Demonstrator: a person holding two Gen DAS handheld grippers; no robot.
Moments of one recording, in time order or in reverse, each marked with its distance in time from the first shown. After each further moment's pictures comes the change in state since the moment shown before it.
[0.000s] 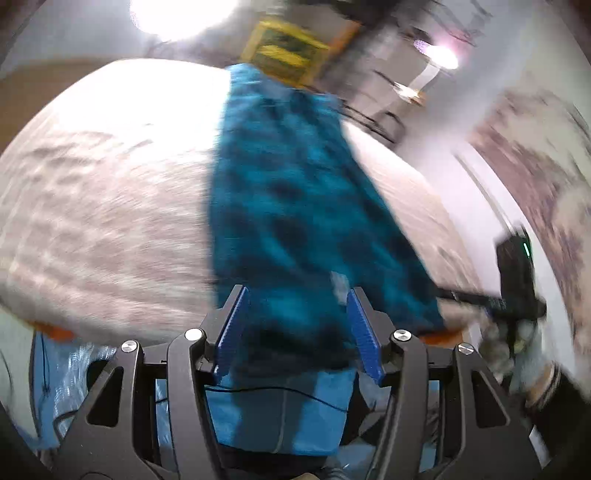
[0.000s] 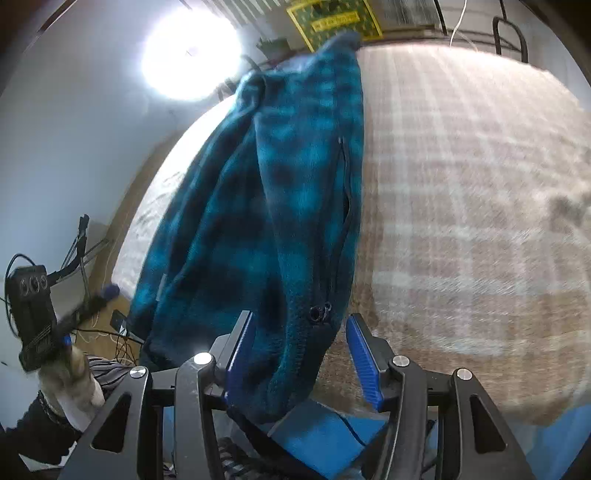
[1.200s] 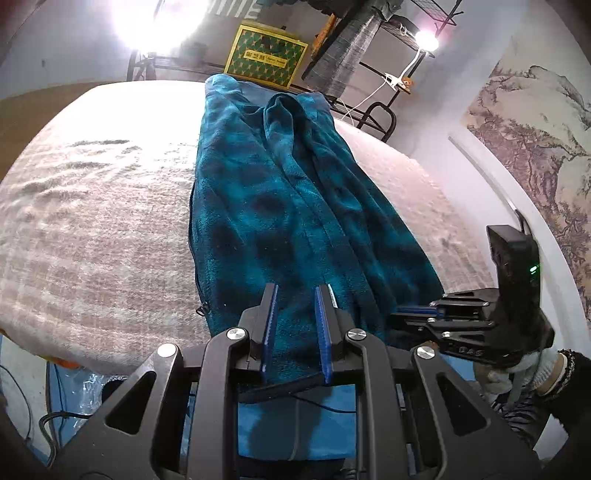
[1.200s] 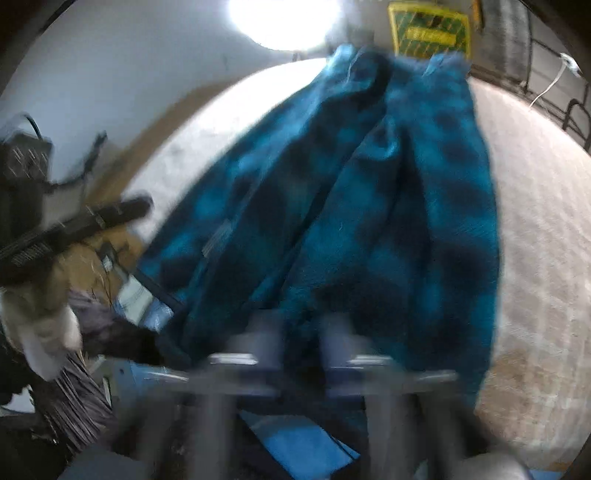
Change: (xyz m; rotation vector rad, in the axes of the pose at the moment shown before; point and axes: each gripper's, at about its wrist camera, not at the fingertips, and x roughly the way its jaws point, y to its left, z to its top) left arm 0.001 -0.030 0.010 0.156 -0.004 0.007; right arm 0.058 0.112 -0.018 -0.337 0.071 -0.100
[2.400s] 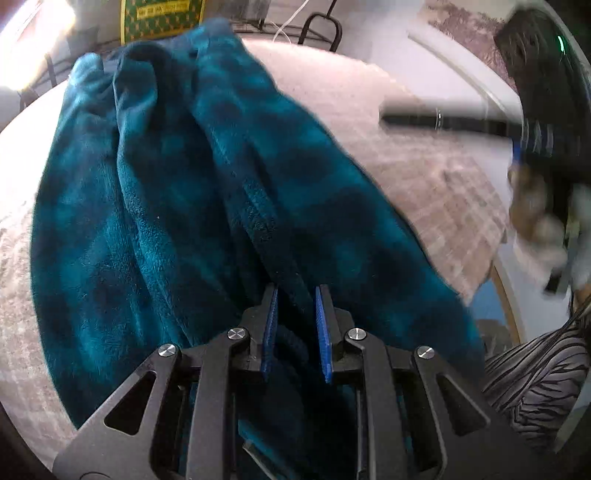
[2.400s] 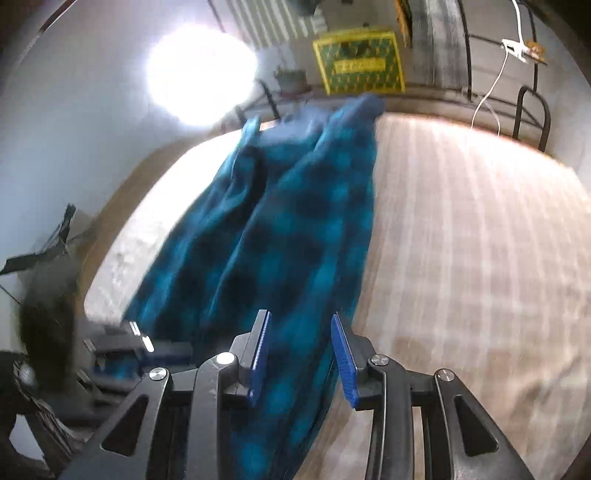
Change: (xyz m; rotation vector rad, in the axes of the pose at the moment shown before) left arm 0.157 -0.076 0.065 0.306 0.332 -0.064; right arm -0.037 -0.120 0.109 0.180 -0.219 -0.052
